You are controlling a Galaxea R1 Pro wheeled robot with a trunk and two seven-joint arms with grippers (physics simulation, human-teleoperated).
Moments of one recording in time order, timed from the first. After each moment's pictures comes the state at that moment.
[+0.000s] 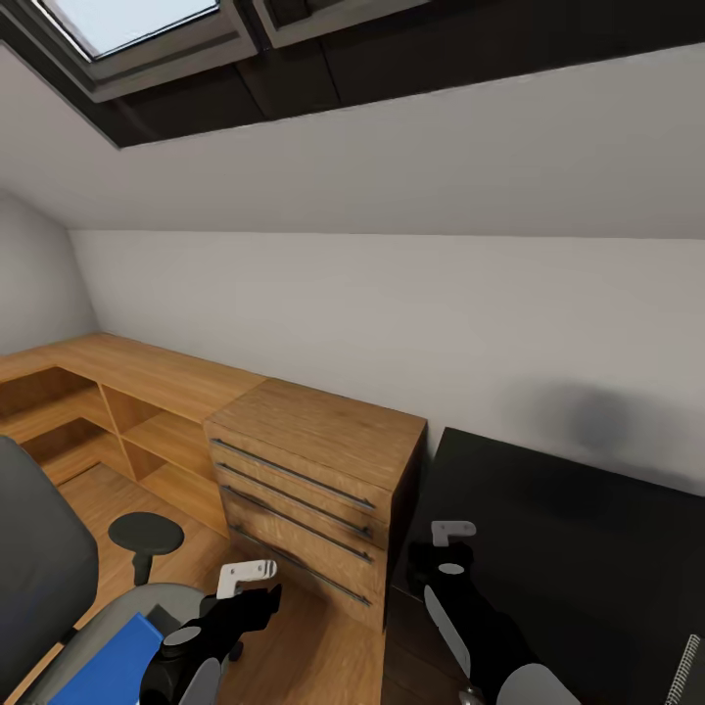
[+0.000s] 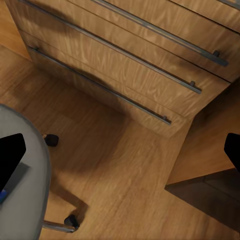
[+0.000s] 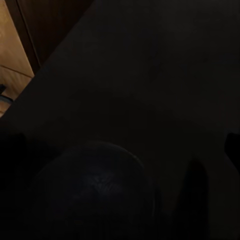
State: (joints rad) left arm -0.08 0.07 -0.30 -1.52 0.45 0.61 0.41; right arm -0.51 0.10 0.24 -0.71 -0.14 0.26 -0.38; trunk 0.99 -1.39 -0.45
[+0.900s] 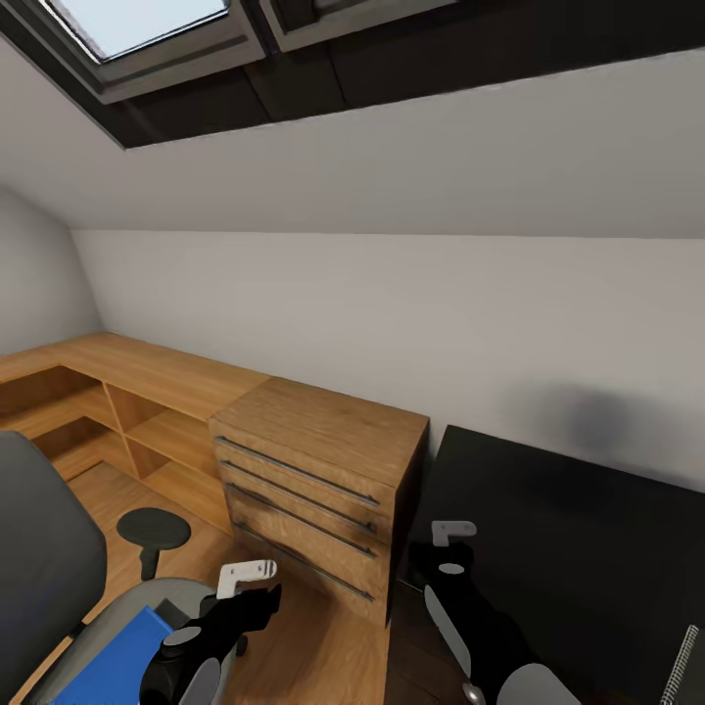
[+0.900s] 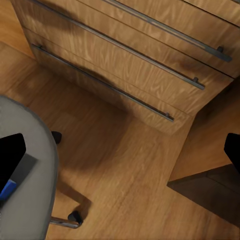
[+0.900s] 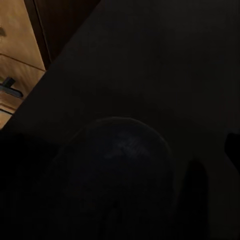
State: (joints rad) left arm -0.08 0.07 -0.30 -1.52 0.45 0.61 0.41; right arm -0.51 0.10 0.24 -0.72 -0.14 0.26 -0.38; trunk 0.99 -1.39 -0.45
